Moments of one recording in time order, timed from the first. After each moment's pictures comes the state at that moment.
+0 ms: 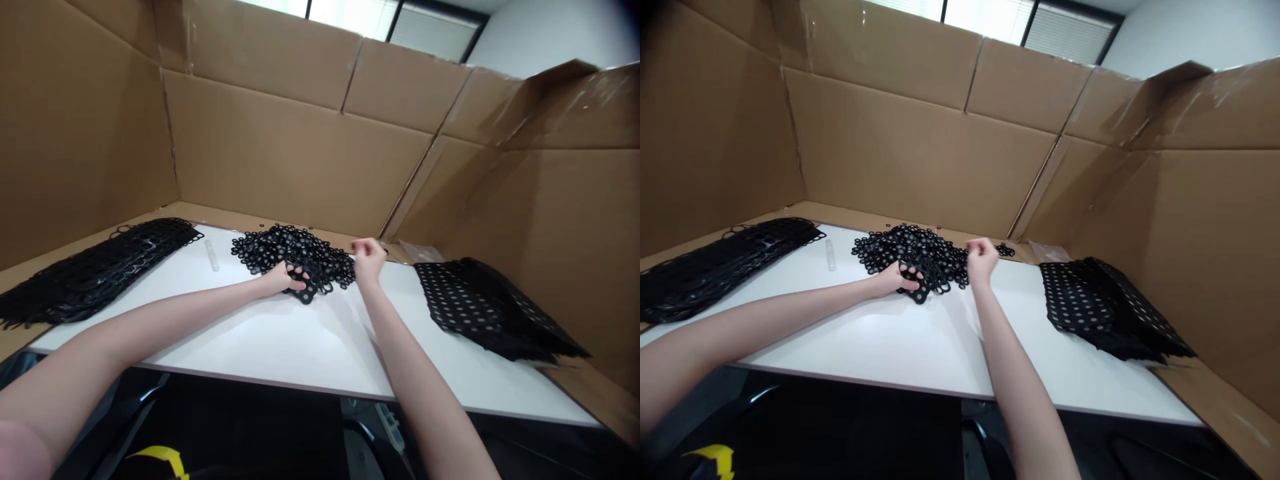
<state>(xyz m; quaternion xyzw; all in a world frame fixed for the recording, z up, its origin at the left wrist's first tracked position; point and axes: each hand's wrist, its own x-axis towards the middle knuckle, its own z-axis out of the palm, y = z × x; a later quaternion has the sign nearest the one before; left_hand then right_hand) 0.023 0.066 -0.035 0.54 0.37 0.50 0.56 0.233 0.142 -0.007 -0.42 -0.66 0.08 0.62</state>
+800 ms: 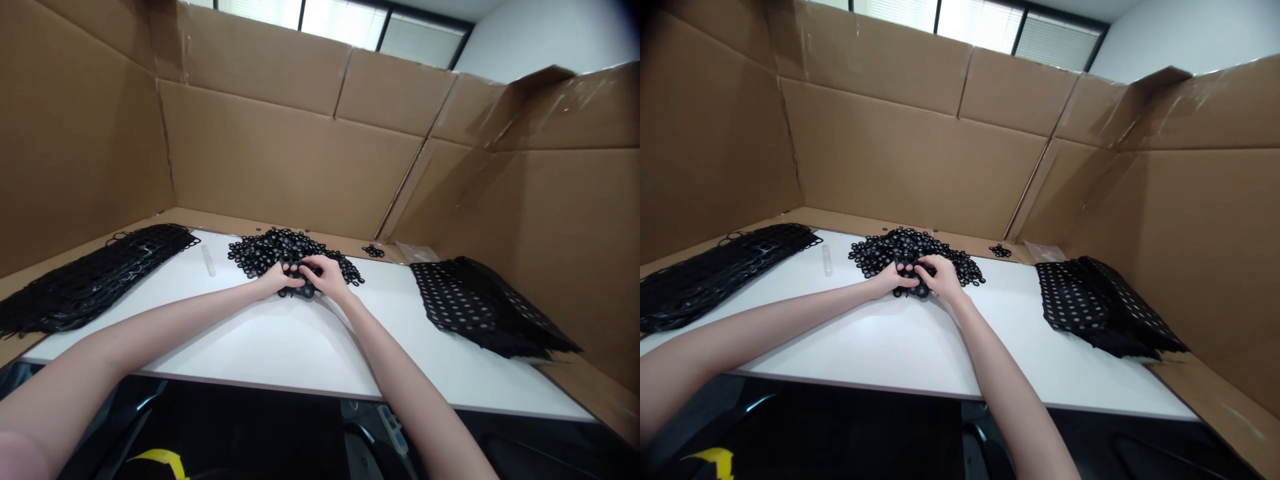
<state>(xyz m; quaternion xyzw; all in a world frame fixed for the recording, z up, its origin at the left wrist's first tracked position) 0.021 0.072 -0.038 0.54 0.38 0.52 0.54 0.189 0.108 -0.015 -0.28 -0.86 0.07 0.42</state>
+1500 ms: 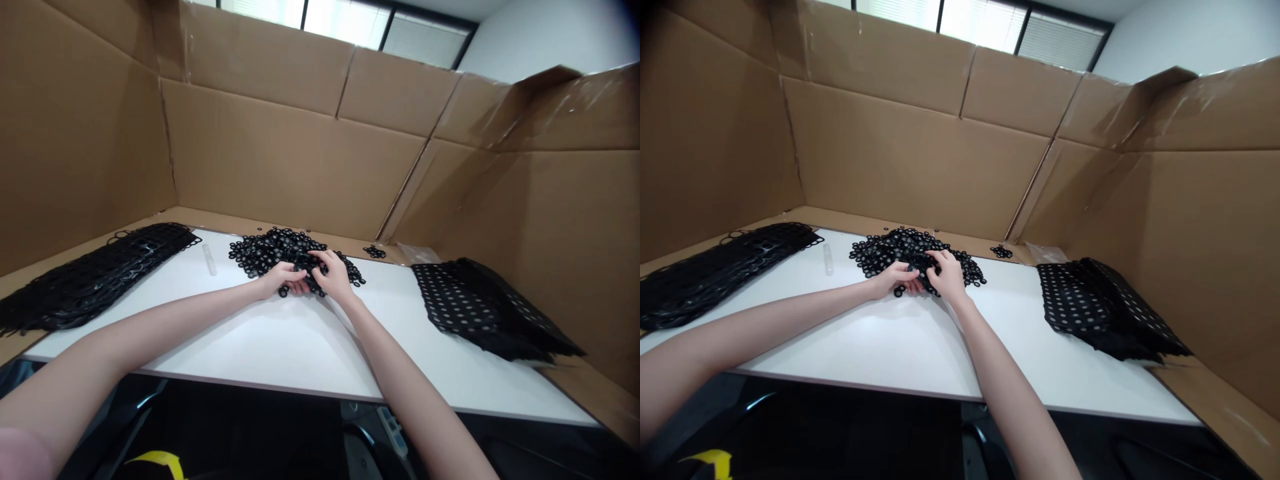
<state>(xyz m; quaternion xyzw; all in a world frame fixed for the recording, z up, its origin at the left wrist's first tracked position) 0.016 0.076 -0.034 0.58 0.33 0.44 0.60 0.191 0.108 -0.015 -0.36 -0.83 0.02 0.42</state>
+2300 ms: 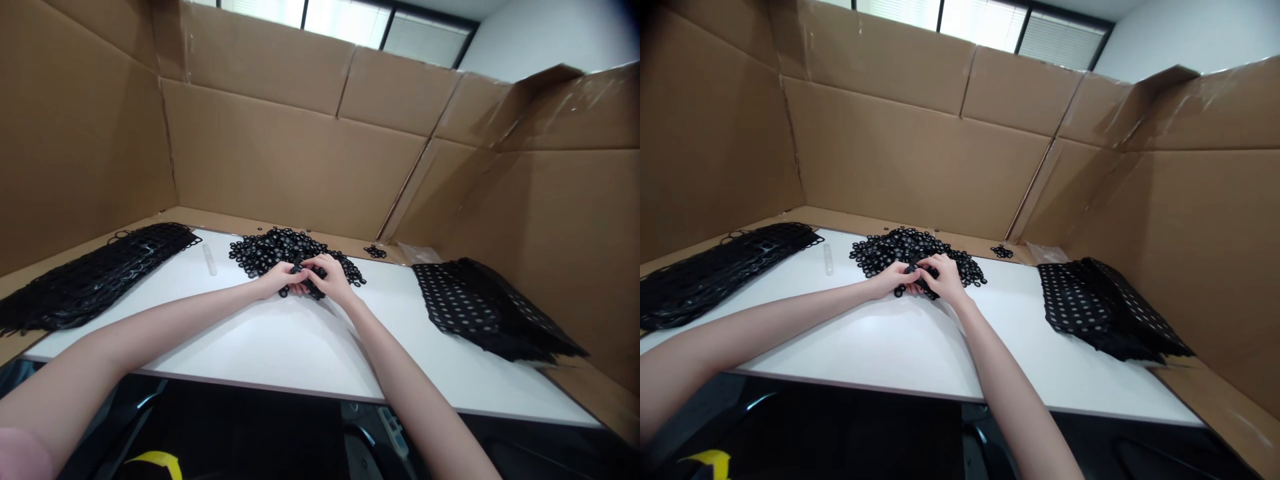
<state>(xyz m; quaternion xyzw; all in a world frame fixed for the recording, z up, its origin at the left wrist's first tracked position) 0.017 0.076 -0.036 0.61 0.33 0.44 0.57 0.192 0.104 -0.011 -0.27 -0.88 0.05 0.39</state>
